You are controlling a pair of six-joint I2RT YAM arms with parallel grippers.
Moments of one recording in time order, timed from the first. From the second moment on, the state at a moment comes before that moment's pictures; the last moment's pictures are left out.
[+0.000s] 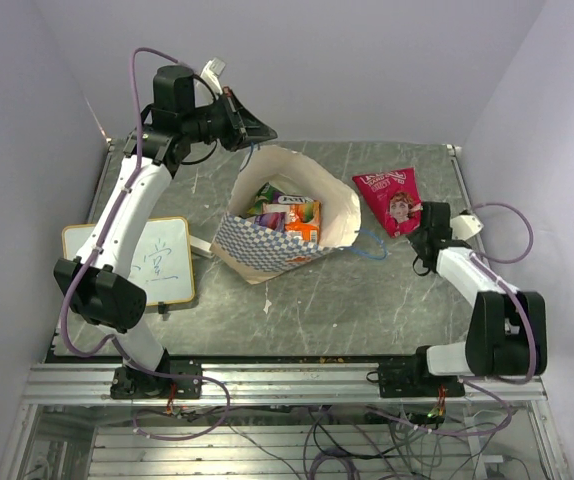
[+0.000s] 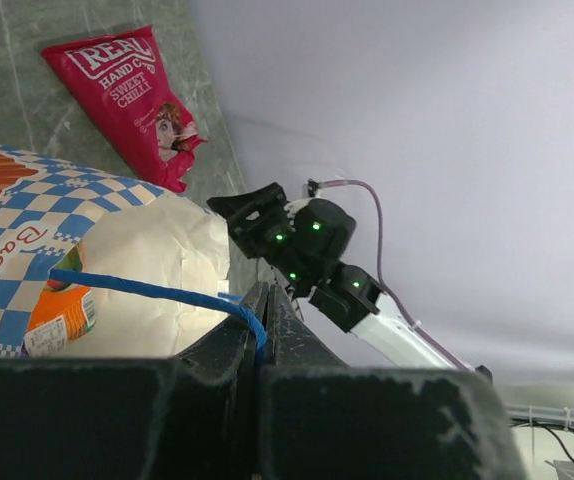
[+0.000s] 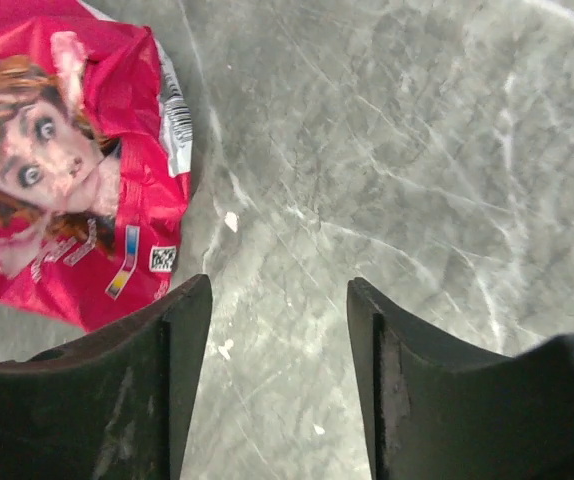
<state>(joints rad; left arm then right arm) -0.31 1.68 1.89 -0.50 0.71 -0.90 0.00 1.42 0.73 -0.19 0.48 0.89</state>
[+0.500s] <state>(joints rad) -0.44 1.63 1.84 -0.59 0.64 -0.79 -0.01 1.39 1.06 -0.22 0.18 0.59</state>
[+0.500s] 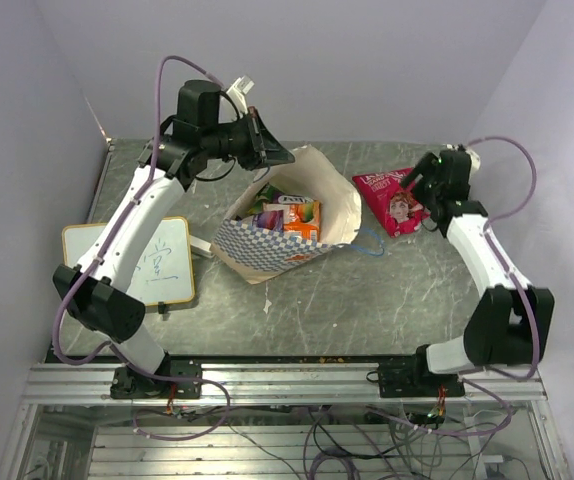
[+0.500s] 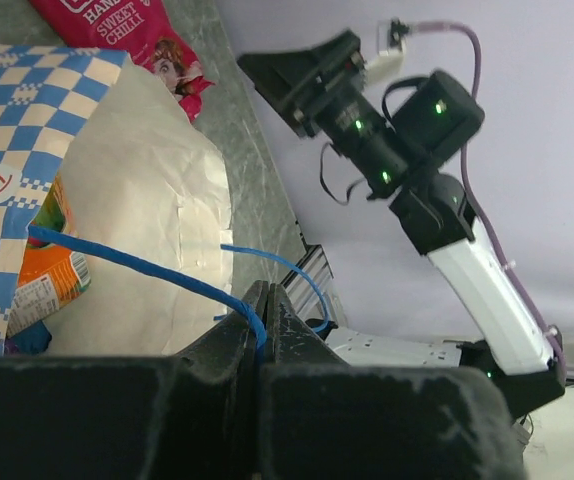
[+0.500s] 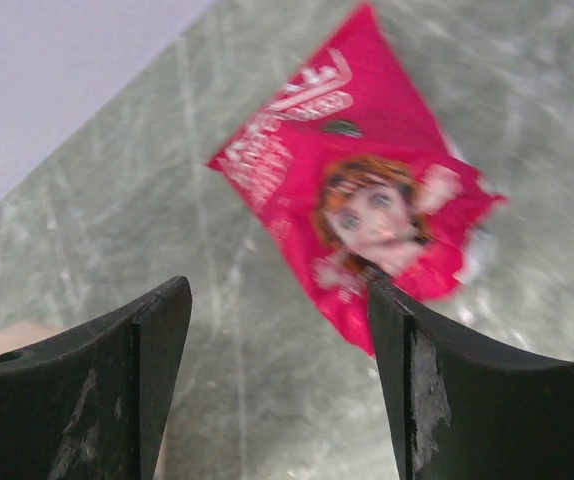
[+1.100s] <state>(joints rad) -0.62 1.62 1.84 -0.52 0.54 -0.79 0.14 1.42 1.31 -0.34 -0.29 0.53</state>
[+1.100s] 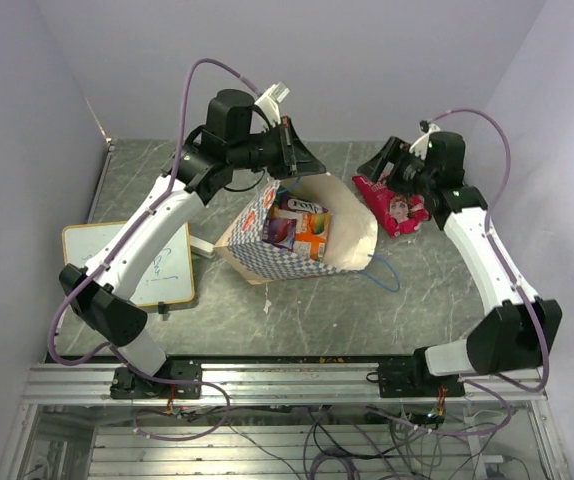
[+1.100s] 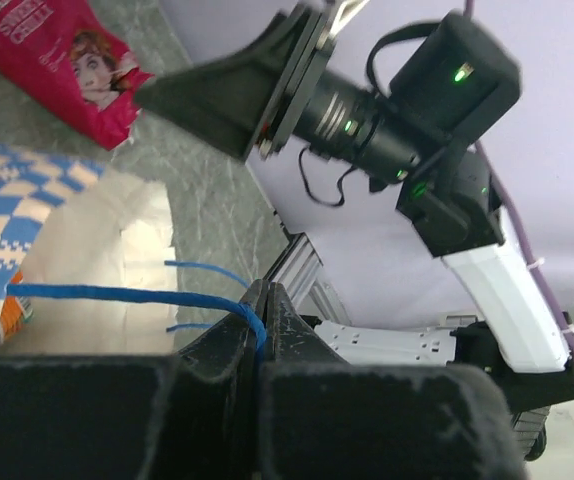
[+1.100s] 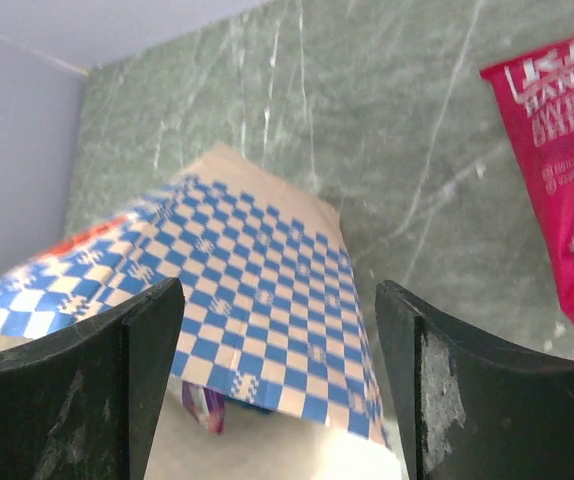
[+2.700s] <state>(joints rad) -0.63 1.85 2.12 -0.52 0.54 -0.75 0.74 1.27 0.88 -0.57 -0.38 0.45</state>
